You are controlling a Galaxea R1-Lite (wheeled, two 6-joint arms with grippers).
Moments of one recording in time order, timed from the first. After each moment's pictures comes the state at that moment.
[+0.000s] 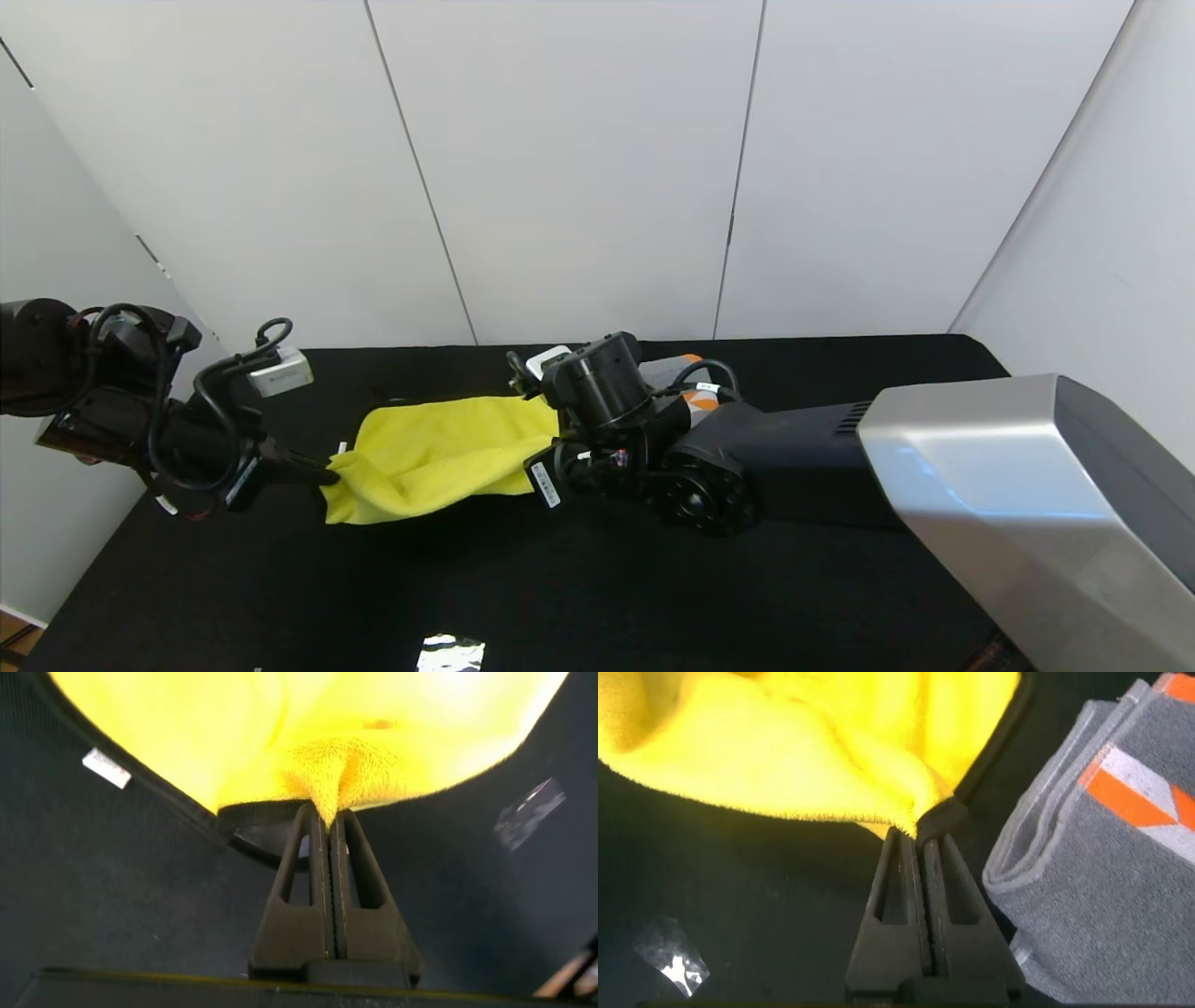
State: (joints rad) left arm 0.29 1.99 -1.39 0.61 -0.62 0.92; right arm 0.84 2.39 -1.84 -0.01 -0.13 0.06
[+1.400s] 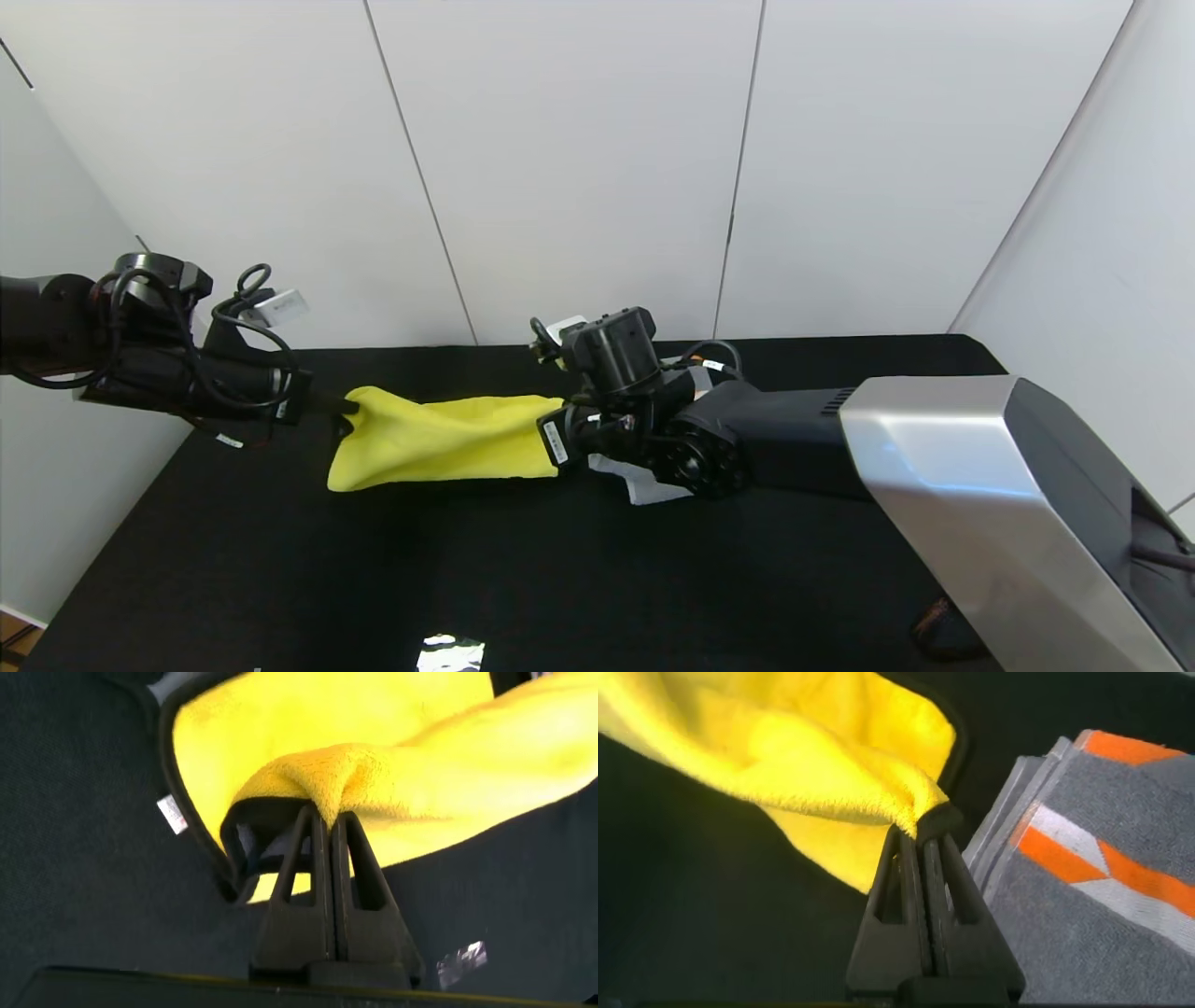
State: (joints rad) left arm 0.26 2.03 -1.51 0.41 -0.62 0.35; right arm 0.78 2.48 -1.99 -0.02 -0.13 0.05
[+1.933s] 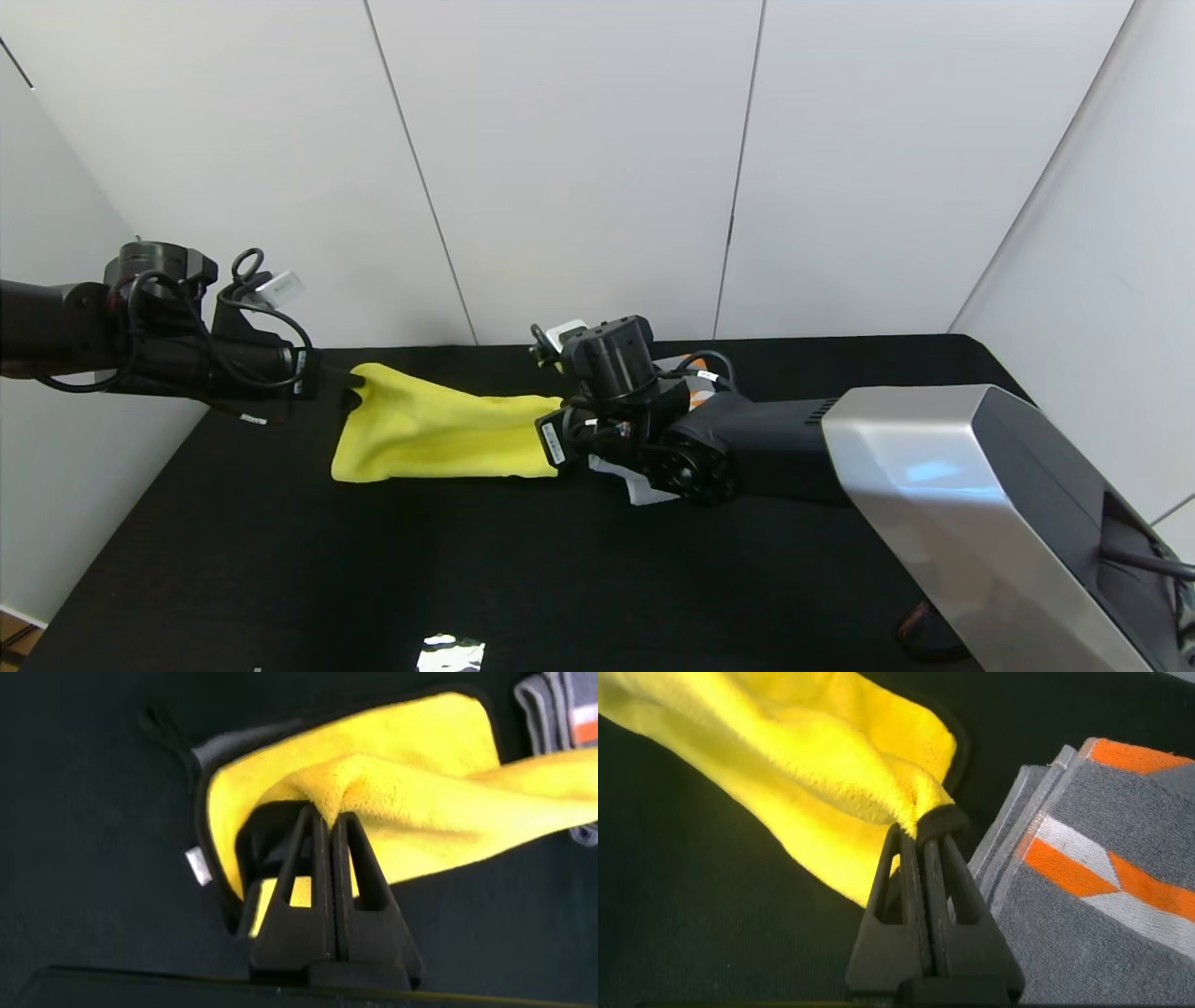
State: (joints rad) left arm 0.26 2.07 -1.53 0.23 -0.60 0.22; right arm 0.78 2.50 -1.99 -0.08 -0.14 0.06
